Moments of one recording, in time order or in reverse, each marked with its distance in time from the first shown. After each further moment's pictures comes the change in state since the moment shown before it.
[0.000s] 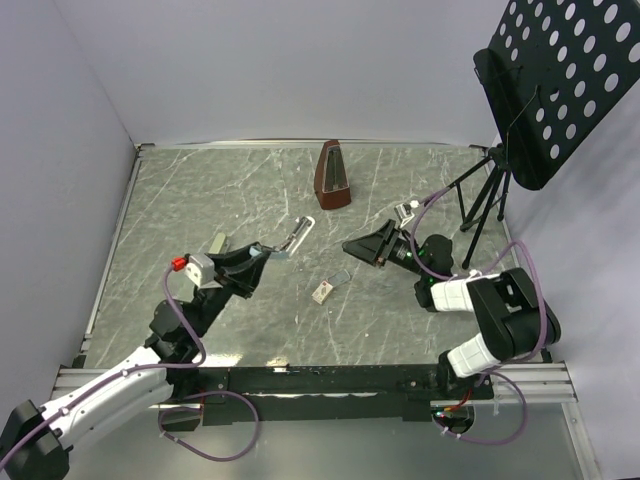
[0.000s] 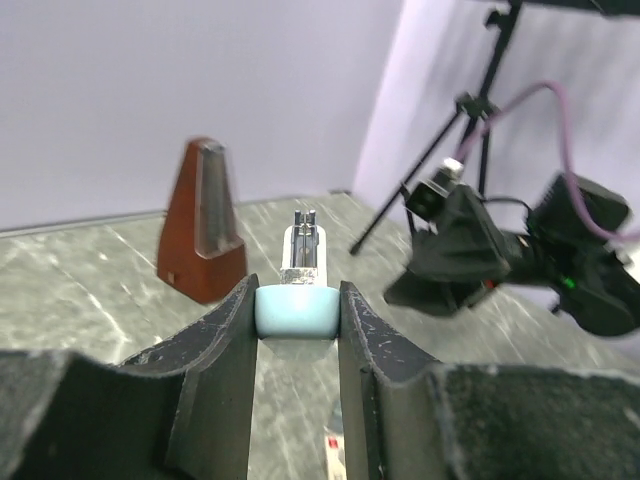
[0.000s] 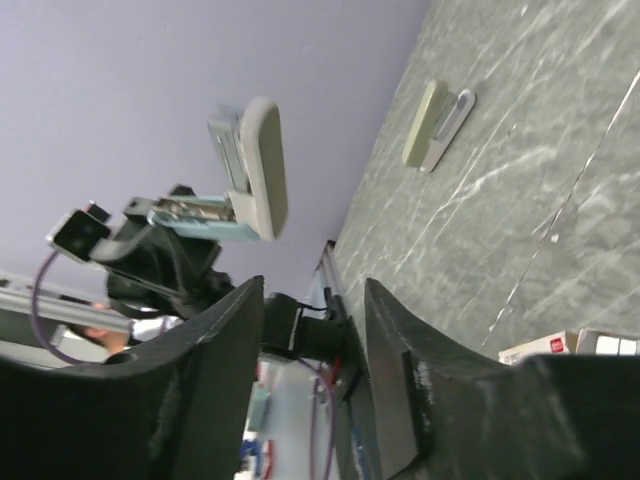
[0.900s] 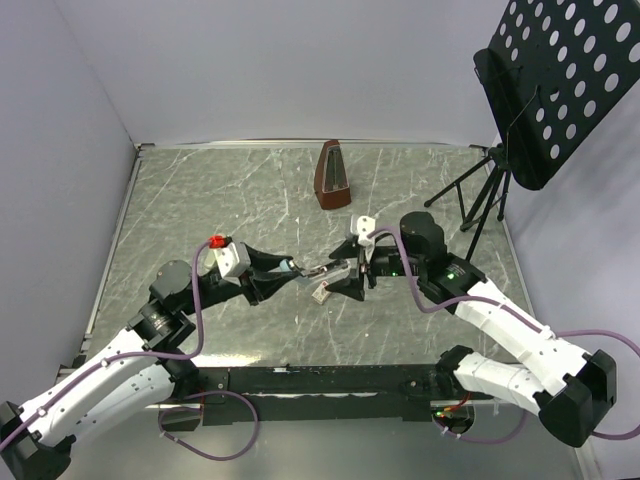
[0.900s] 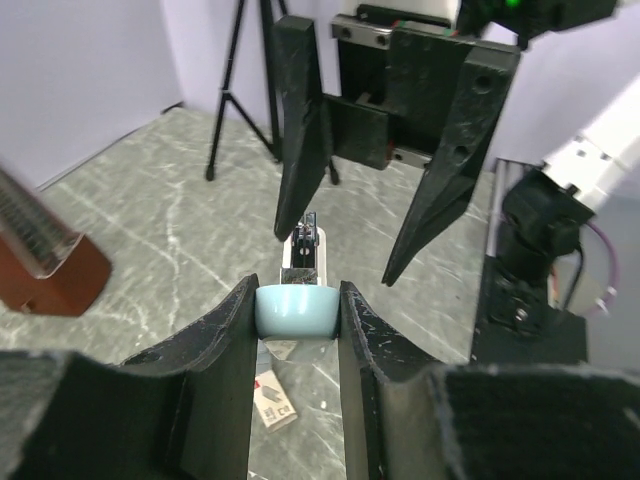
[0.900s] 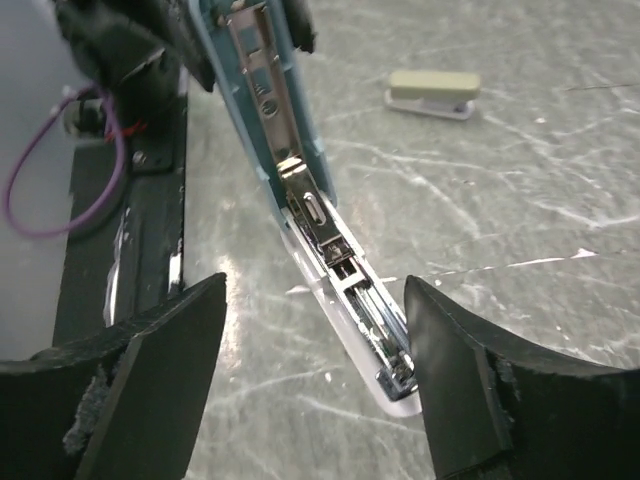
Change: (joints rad) left arm 0.007 0.089 0.402 -0.563 0.512 0.144; right arm 0.370 -0.519 0.471 -1.428 0.047 -1.524
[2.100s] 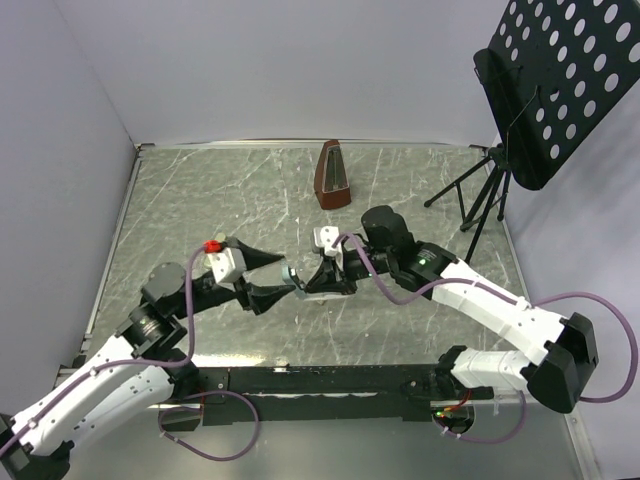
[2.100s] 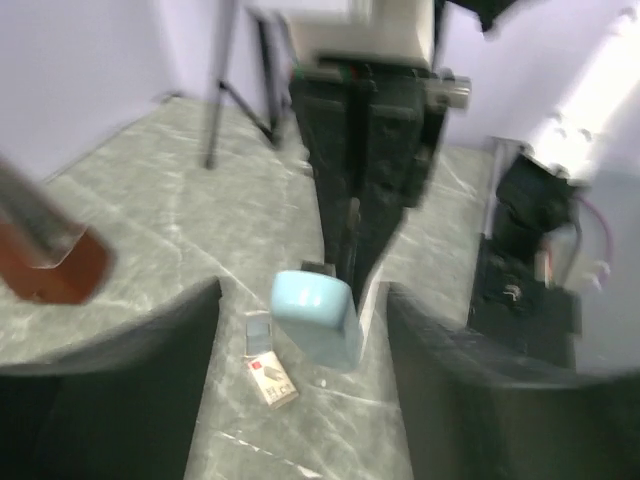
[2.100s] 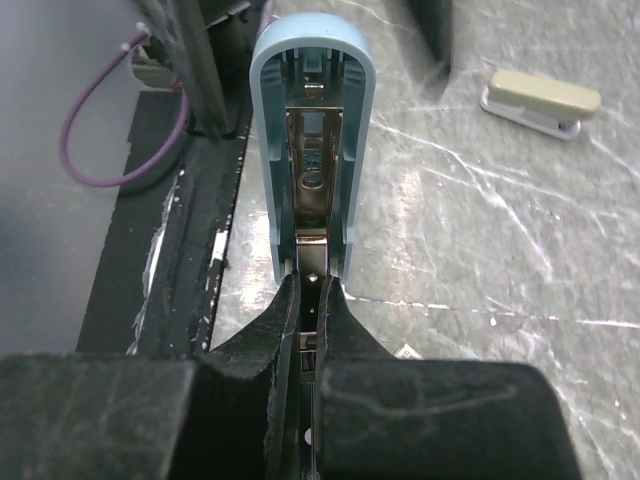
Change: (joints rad) left arm -0.001 -0.050 0.036 -0.135 0.048 0.036; right arm 0.144 0.188 0.158 -0.156 -0.043 -0.154
